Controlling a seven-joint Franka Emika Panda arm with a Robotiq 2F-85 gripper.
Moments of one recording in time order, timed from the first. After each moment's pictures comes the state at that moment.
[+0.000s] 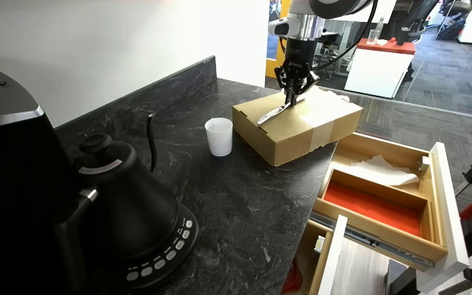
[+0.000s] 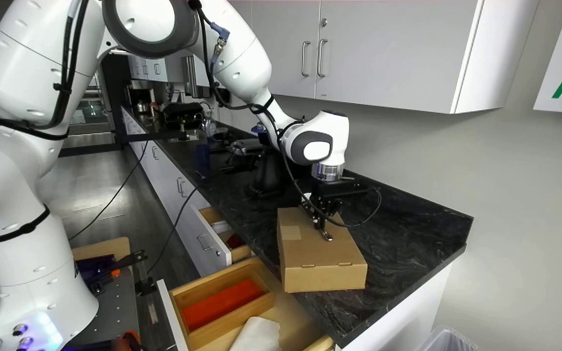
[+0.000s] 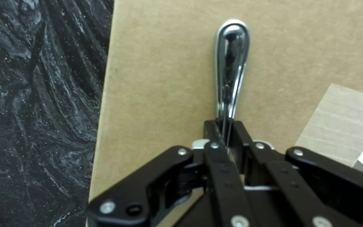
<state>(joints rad) -0.18 0.58 0.09 -1.83 0.03 2.44 -1.46</state>
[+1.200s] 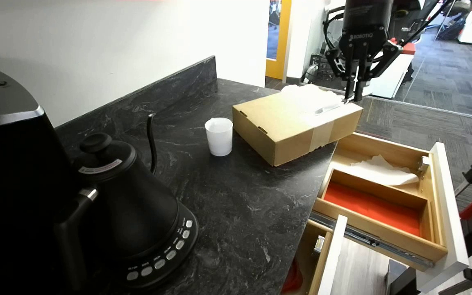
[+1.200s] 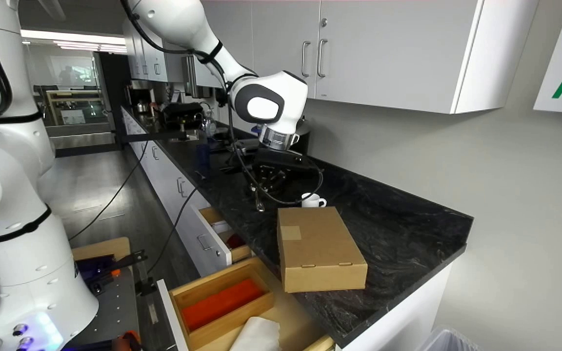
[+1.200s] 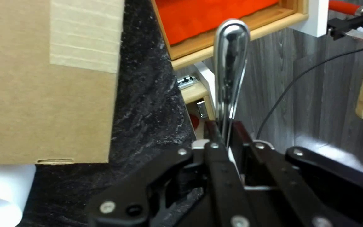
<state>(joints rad) -0.13 0.11 0.13 -2.24 0.30 2.17 -1.47</state>
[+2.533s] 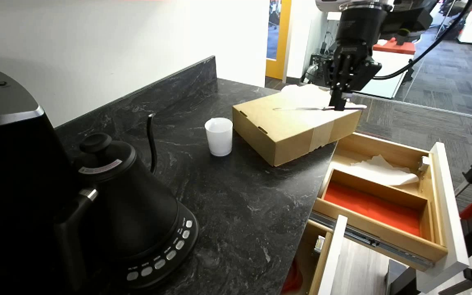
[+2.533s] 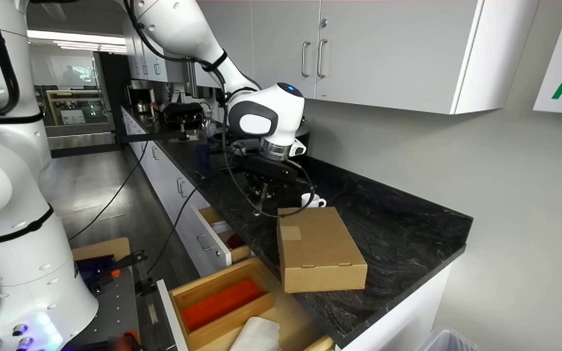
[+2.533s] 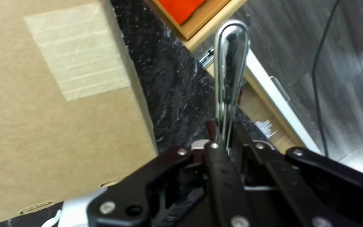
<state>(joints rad) -0.05 0.14 0.06 -2.29 0.46 2.37 -1.18</state>
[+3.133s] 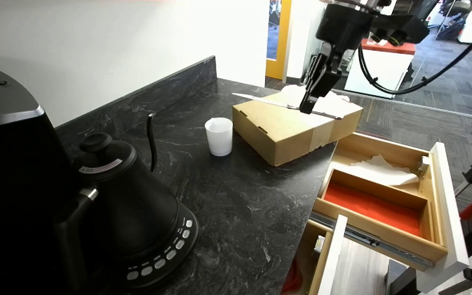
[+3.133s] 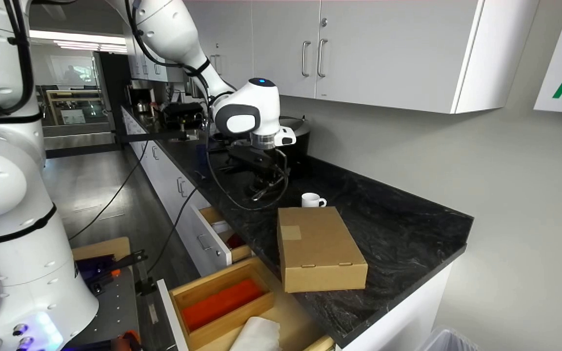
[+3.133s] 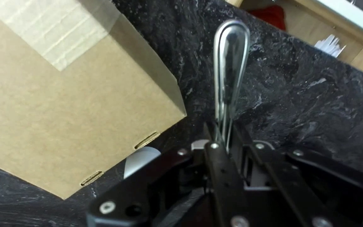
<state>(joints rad) 0.08 0.15 0.10 -2.32 0.41 2.69 -0.60</state>
